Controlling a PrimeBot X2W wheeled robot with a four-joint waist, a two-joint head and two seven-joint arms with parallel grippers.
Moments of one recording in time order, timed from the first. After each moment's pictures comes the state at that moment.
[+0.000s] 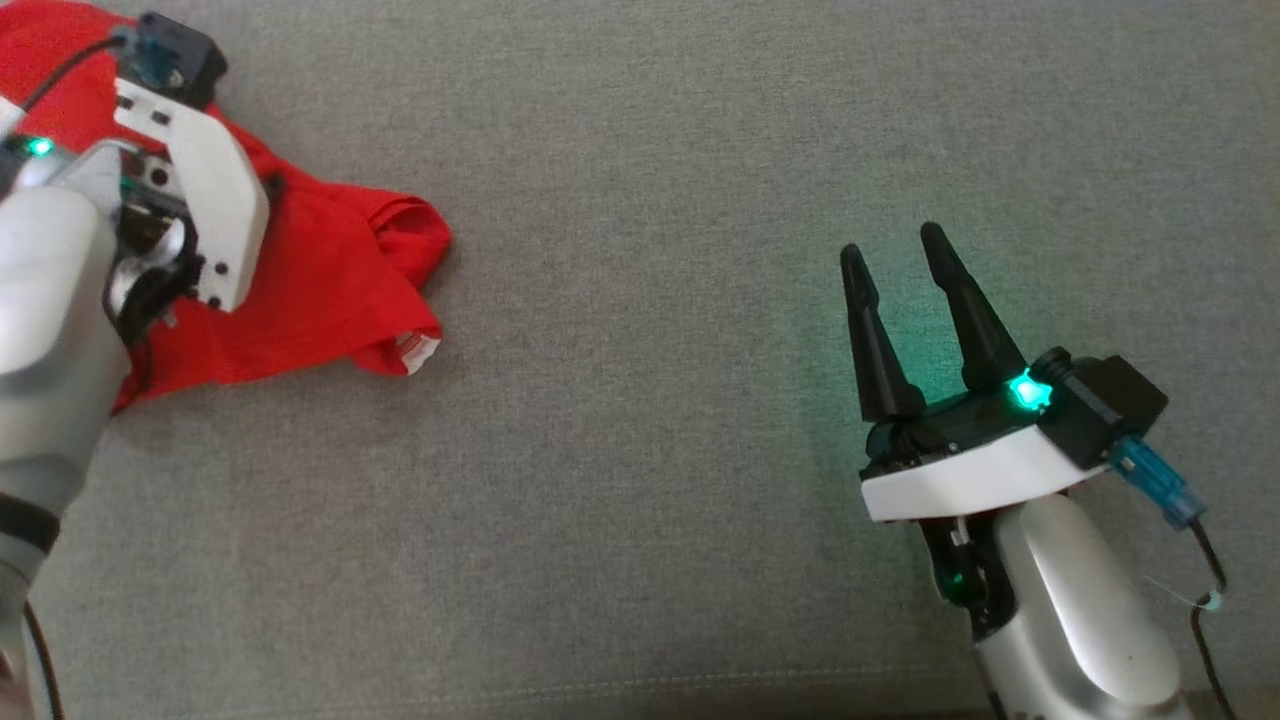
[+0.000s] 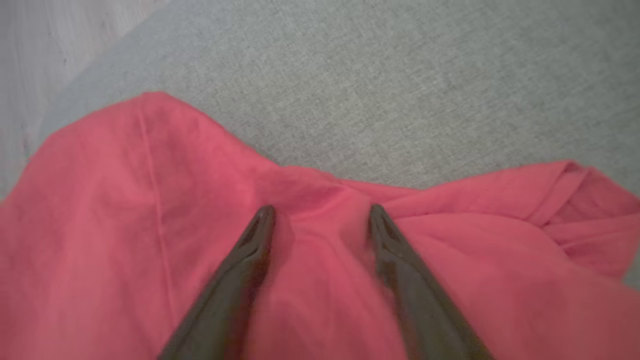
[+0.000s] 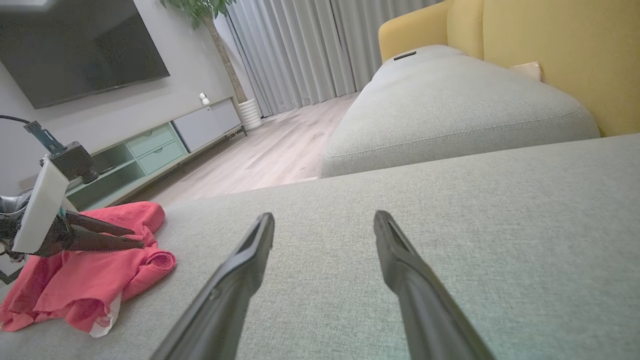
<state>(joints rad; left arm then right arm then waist) -1.00 0.48 -0.79 0.78 -0.53 -0.13 0.46 -0.26 -0.05 0.27 0.16 0.28 0.13 -0.25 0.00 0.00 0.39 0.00</state>
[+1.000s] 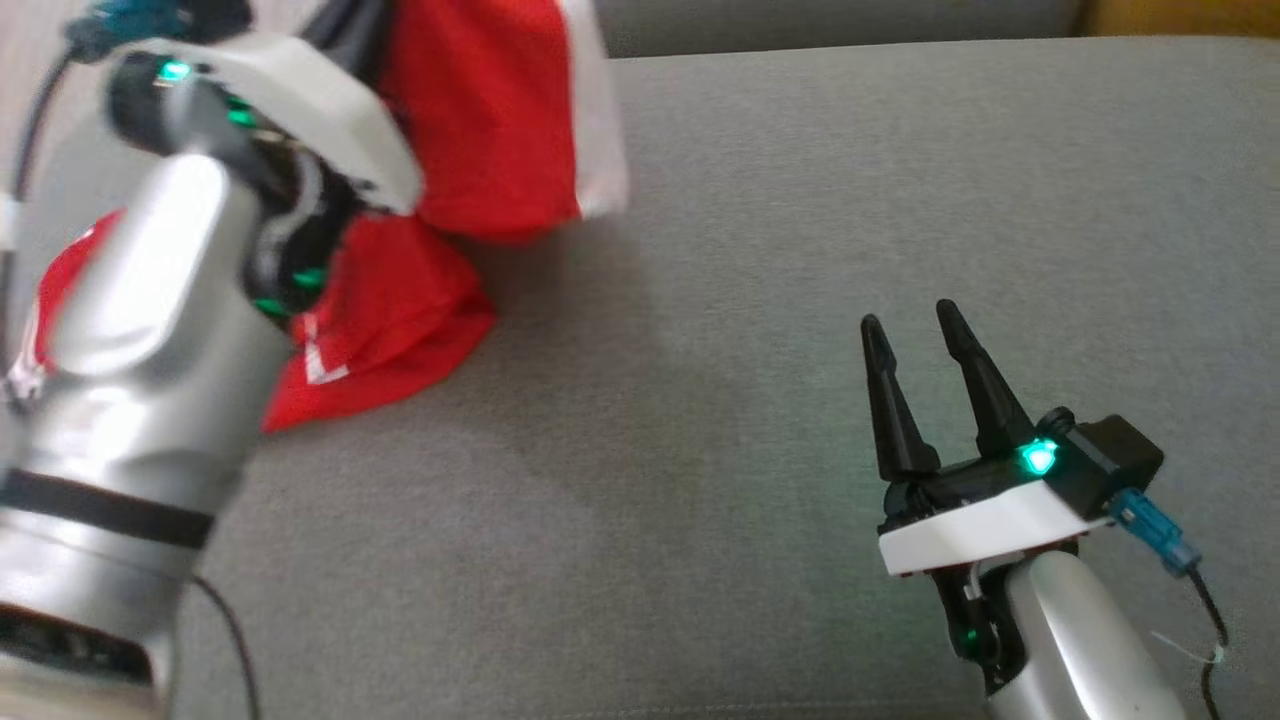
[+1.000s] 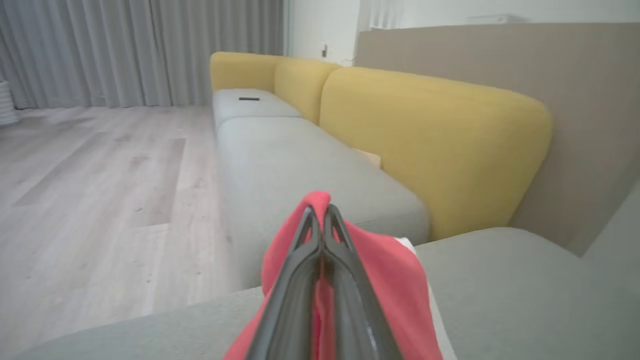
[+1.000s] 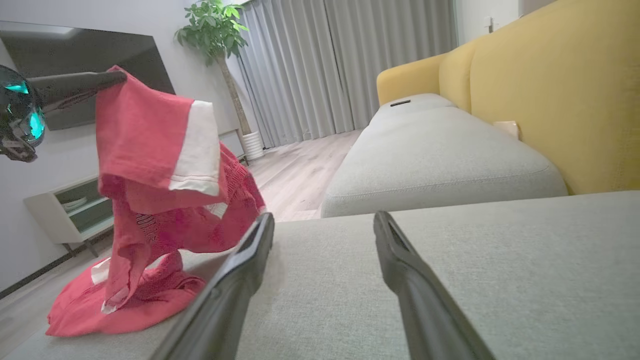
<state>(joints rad) -0.95 0.32 -0.63 0.57 -0.72 -0.04 -0.02 -0.17 -0.05 0.24 0.21 0.28 0.13 -0.25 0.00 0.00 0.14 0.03</state>
